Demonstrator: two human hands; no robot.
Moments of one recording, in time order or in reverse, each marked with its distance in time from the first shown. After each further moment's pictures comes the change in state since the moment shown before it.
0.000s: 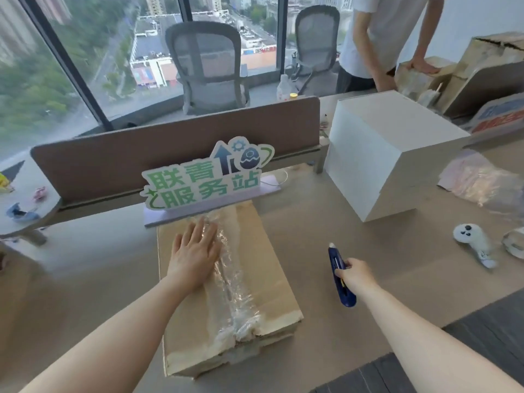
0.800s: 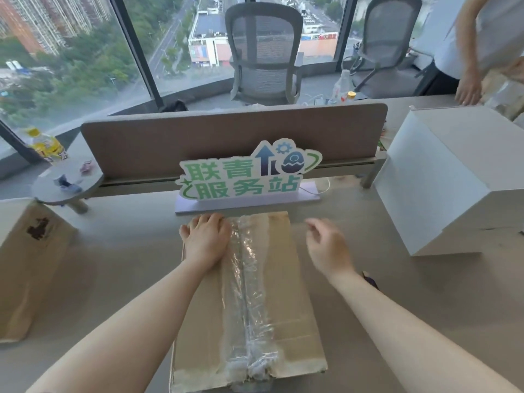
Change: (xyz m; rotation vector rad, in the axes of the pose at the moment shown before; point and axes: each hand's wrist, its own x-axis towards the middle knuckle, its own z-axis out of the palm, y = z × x) left_hand 0.050 -0.013 -0.021 -0.203 0.151 -0.378; right_hand 0.002 -0.164 0.053 -0.050 0.124 -0.798
